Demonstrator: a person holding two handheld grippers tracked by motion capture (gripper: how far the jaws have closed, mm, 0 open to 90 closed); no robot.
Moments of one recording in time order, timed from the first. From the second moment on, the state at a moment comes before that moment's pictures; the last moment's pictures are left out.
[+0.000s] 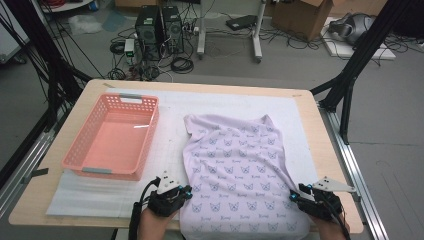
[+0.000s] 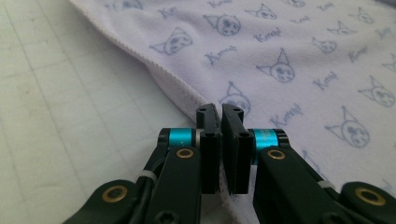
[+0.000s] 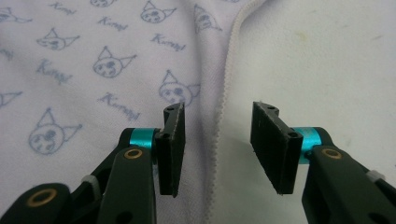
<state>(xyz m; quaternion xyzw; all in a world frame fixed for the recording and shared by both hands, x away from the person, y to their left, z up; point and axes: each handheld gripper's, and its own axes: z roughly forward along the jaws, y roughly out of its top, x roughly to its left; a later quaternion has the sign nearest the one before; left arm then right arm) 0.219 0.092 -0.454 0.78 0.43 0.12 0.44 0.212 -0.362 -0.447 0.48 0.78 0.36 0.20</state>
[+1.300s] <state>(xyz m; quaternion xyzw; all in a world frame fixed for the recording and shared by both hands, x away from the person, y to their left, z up) 0.195 0.135 -0.453 0.77 0.44 0.11 0.44 0.209 -0.353 -0.445 0.49 0.77 0.37 0.16</state>
